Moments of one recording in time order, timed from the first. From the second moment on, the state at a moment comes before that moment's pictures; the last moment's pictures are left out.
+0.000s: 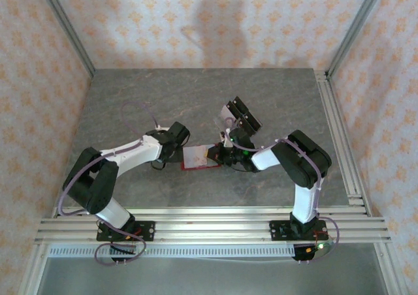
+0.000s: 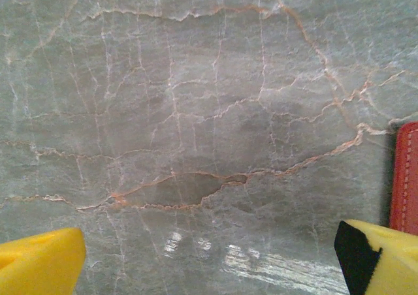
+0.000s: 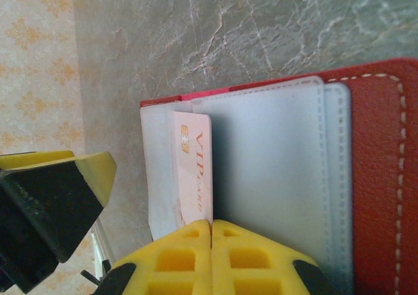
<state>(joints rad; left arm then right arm) -0.52 1.58 0.91 -0.73 -0.42 -0.67 0.63 1.89 0.72 0.55 -0.56 1.00</state>
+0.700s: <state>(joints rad) -0.52 1.63 0.89 -0.68 -0.40 -0.67 0.67 1.91 0.88 0.29 -0.58 0.91</state>
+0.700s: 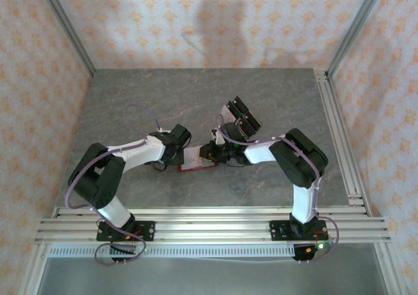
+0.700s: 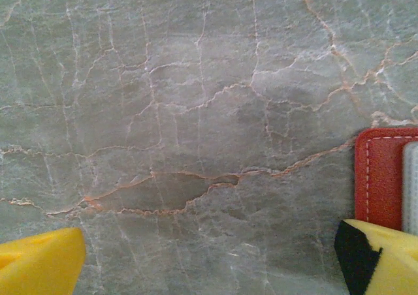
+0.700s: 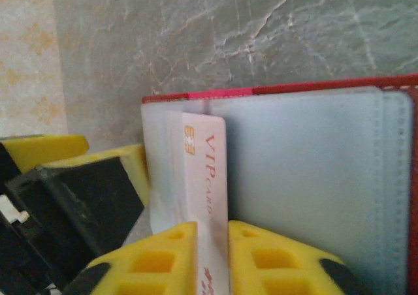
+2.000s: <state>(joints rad) -0.51 1.62 0.88 -0.72 -0.45 -0.67 0.72 1.98 1.31 -0.51 -0.36 0.57</state>
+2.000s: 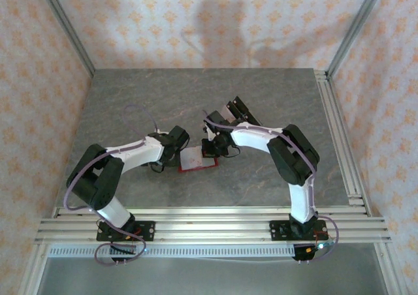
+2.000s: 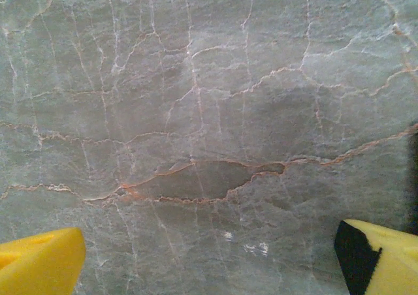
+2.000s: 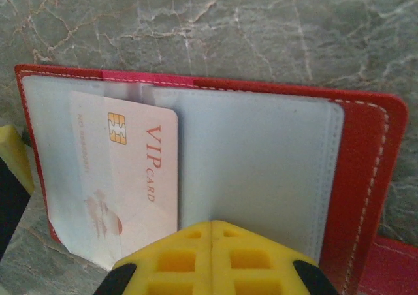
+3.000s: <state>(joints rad) -0.51 1.62 0.87 -0.71 -0.44 -0.67 0.79 2.08 1.48 -0.62 -0.31 0.51</state>
